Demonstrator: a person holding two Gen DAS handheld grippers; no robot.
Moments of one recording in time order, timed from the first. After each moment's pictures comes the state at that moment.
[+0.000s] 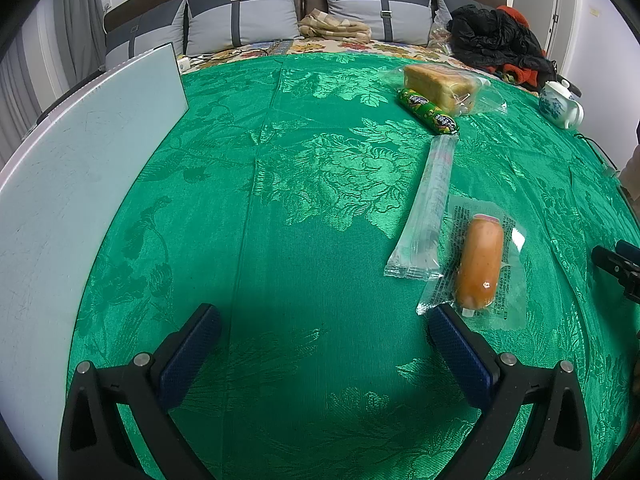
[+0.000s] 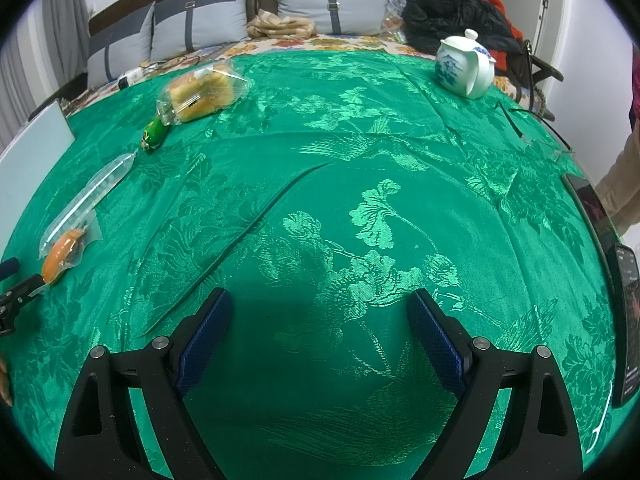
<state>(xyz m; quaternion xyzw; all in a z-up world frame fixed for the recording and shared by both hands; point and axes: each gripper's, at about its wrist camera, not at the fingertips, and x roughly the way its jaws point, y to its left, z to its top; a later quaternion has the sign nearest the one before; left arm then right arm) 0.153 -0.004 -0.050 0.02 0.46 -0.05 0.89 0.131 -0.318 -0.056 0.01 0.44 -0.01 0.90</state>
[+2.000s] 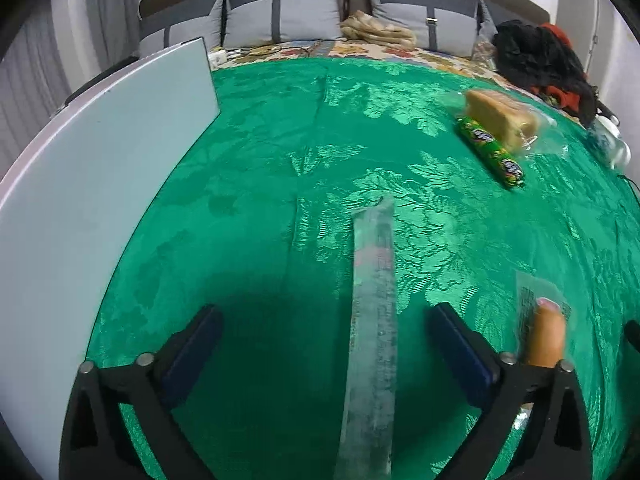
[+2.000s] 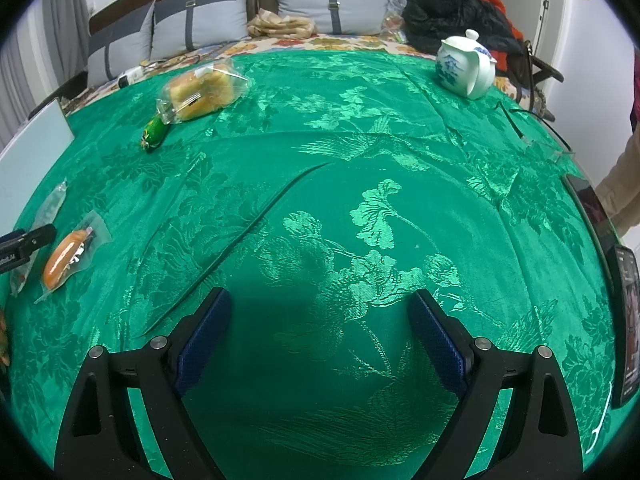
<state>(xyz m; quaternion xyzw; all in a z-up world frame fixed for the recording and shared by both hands) 0.203 0.013 -0.052 0.00 0.46 0.02 0.89 0.131 -0.319 -0.057 0.00 0.44 -0.01 0.90</state>
